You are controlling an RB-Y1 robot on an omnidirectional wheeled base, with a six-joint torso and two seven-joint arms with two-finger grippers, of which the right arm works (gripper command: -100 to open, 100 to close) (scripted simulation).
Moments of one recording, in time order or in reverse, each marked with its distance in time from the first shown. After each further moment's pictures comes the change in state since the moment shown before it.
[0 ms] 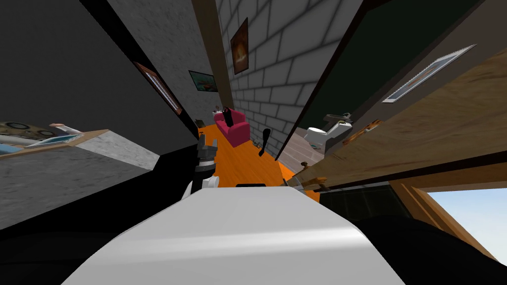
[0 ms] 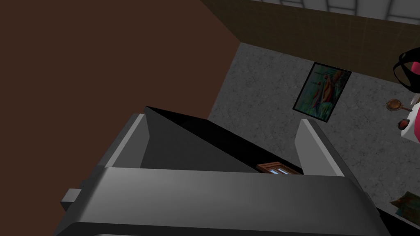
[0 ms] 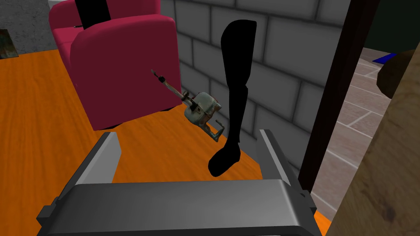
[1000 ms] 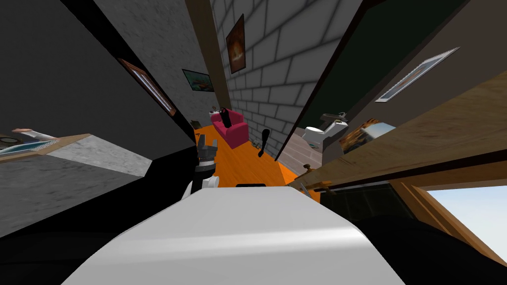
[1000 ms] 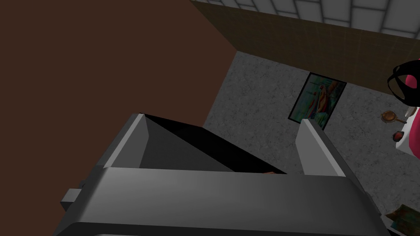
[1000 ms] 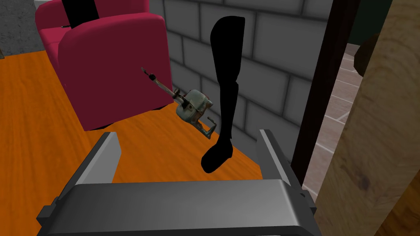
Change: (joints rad) arm 0.023 -0.008 0.027 0.177 0.035 -0.181 -0.097
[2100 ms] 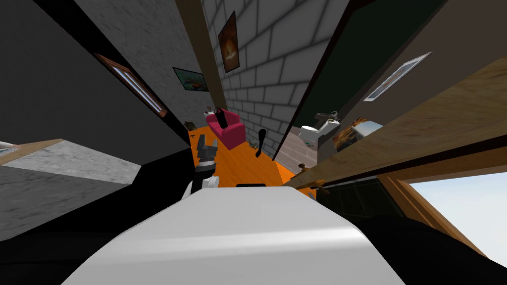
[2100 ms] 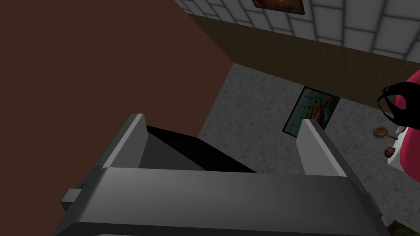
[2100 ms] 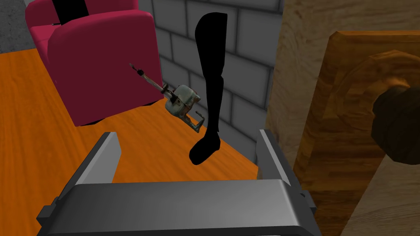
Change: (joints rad) arm 0.034 -0.015 0.027 0.186 0.036 -0.198 -0.095
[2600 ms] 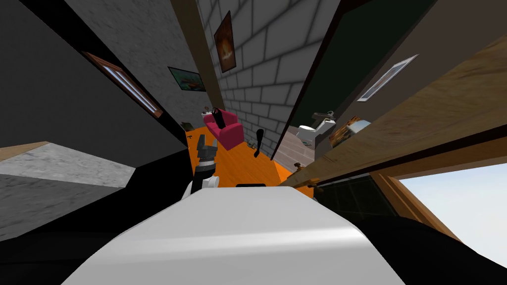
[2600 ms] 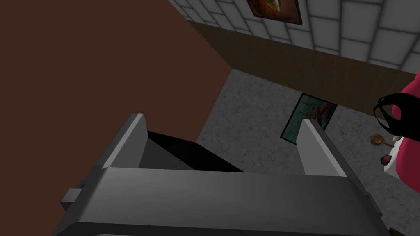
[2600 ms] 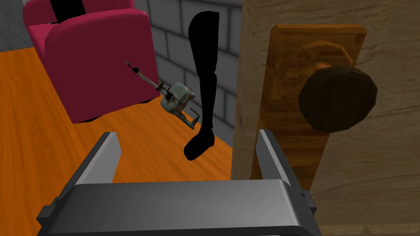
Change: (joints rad) arm 0.015 -0.001 0.013 0.088 0.017 -0.092 -0.037
